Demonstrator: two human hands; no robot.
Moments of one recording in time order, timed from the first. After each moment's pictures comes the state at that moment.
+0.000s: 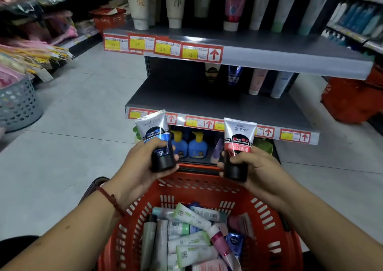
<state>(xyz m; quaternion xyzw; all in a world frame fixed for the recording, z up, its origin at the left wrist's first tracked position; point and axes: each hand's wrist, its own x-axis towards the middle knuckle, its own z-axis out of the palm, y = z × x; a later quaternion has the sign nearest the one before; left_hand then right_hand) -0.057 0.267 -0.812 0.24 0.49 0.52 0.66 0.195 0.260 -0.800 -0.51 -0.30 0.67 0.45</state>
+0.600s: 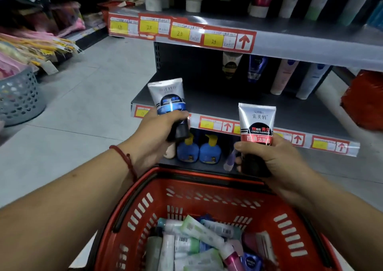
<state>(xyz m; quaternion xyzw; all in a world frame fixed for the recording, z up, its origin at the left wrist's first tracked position) -0.069 0.359 -0.816 0.34 0.49 0.54 0.59 0.165 0.316 -0.810 -0.55 -0.41 0.58 0.44</state>
